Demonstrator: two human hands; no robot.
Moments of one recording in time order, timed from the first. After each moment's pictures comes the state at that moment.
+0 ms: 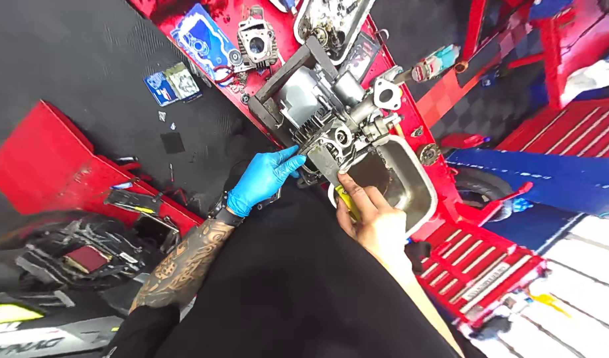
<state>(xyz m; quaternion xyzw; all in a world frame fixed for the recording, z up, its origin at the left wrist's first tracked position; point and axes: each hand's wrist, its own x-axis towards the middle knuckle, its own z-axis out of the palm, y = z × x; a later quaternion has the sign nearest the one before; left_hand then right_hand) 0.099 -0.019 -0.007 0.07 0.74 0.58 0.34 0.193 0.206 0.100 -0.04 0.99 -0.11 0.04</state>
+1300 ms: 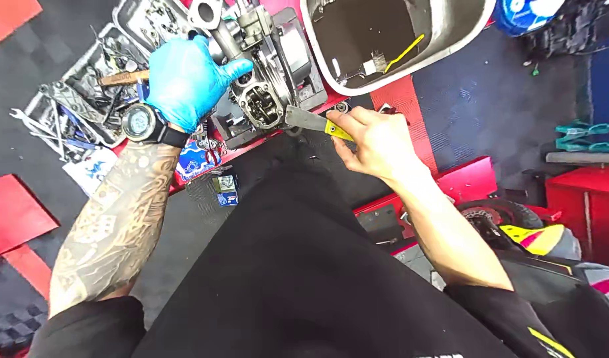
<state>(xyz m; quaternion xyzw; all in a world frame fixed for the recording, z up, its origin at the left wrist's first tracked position) -0.046 0.096 0.097 0.56 0.81 -0.10 0.17 0.292 0.090 0.063 0.32 0.93 -0.16 -0.09</state>
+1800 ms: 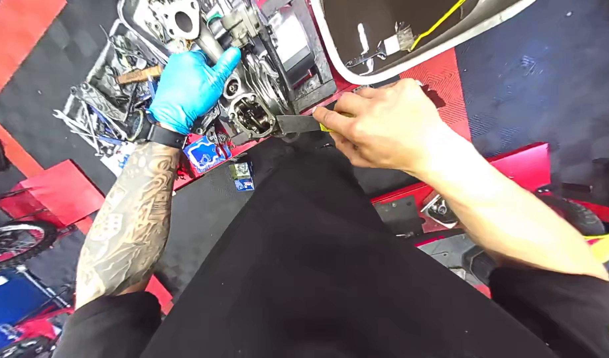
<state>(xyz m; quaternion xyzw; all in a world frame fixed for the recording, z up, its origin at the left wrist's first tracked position) -0.050 0.122 0.065 0.53 0.81 -0.07 0.25 0.285 0.160 0.078 0.15 0.97 -0.17 -0.03</state>
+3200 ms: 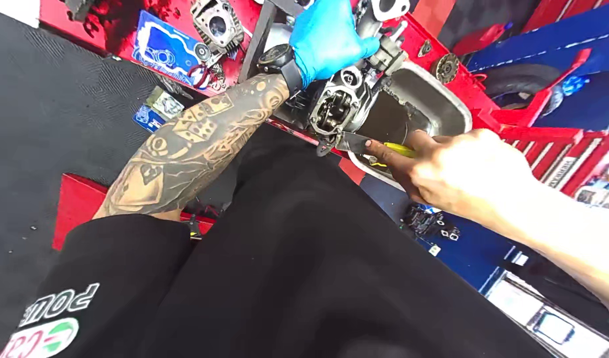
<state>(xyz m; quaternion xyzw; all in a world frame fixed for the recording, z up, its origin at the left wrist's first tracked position) -0.049 0.103 0.018 0.36 0.84 0.30 0.28 0.182 0.198 0.169 -0.18 0.94 0.08 0.27</state>
